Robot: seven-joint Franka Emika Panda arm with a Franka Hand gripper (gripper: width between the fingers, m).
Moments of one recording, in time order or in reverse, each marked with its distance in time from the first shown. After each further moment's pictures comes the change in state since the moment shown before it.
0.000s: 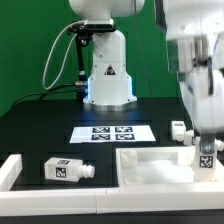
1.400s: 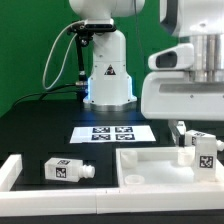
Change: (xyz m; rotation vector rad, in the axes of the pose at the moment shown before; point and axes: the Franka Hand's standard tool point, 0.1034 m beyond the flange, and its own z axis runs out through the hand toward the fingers) arm -0.006 0.008 0.033 -0.062 0.092 -1.327
